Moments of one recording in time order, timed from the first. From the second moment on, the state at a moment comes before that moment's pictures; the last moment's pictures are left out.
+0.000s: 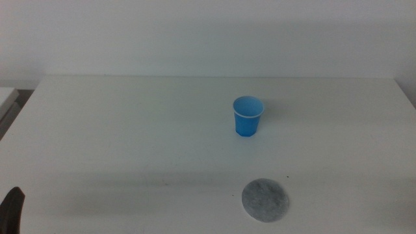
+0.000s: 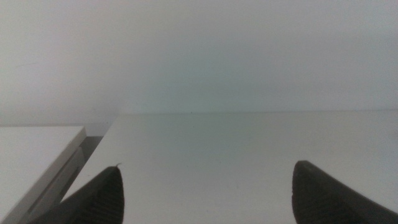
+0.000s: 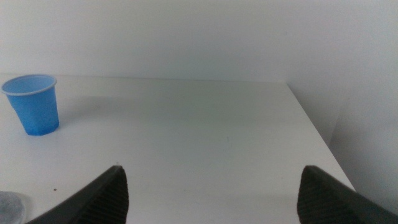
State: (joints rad) left arm -0.02 0.00 0.00 0.00 0.14 -0.03; right arm -0.02 0.00 0.00 -0.03 0.25 -0.02
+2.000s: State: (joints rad) left arm -0.58 2.39 -2.30 -0.02 1.13 -0.31; right arm -0.02 0.00 0.00 -0.03 0.25 -0.02
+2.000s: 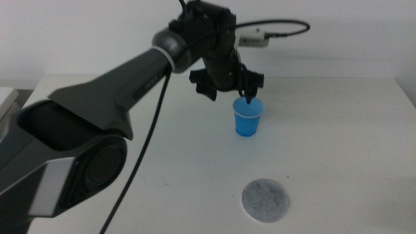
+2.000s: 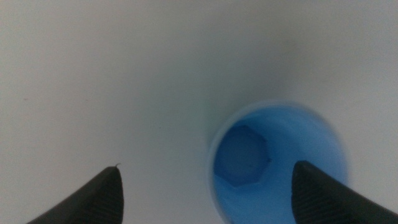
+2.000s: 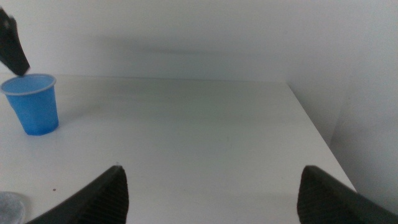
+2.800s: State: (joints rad) left arm -0.56 2.46 -2.30 -0.12 1.08 -0.27; right arm -0.02 0.00 0.00 -0.03 0.25 -0.02
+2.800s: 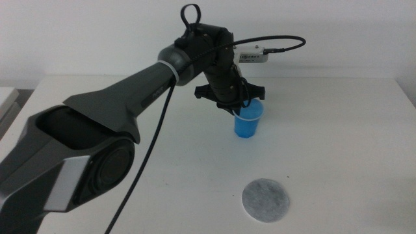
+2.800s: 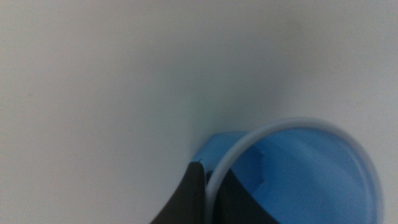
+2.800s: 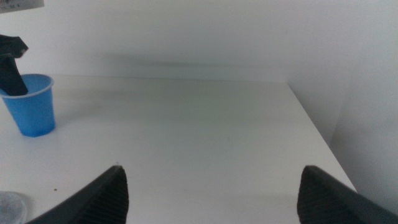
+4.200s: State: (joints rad) left arm -0.81 1.95 -1.43 -0.17 0.74 -0.47; right arm -0.02 0.00 0.00 -0.03 0.25 -0.02
